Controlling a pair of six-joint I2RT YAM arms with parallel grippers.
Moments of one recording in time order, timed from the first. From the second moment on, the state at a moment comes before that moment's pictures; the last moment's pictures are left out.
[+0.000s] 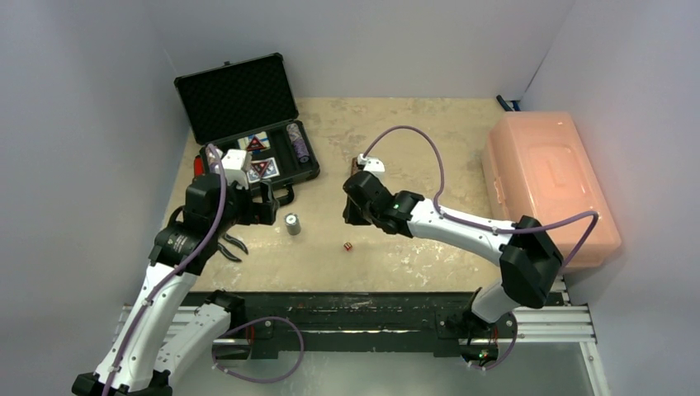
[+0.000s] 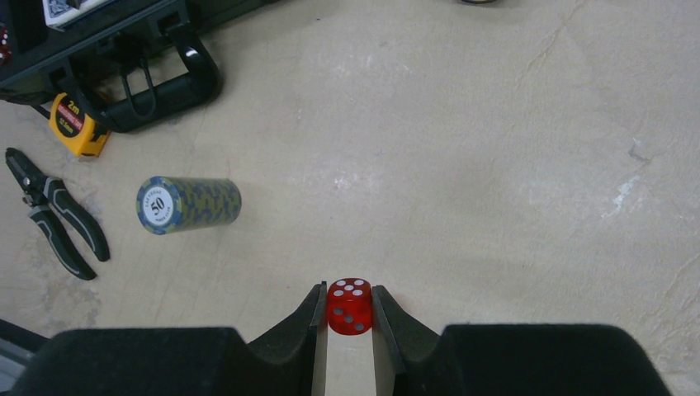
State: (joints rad) left arm -0.32 0.74 0.94 -0.74 -0.03 -0.20; right arm 0.94 1.54 1.11 -0.39 0.32 0.81
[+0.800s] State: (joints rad) left arm -0.32 0.63 0.94 -0.72 -0.16 -0.20; right arm 0.94 1.83 1.50 -0.34 0.23 0.69
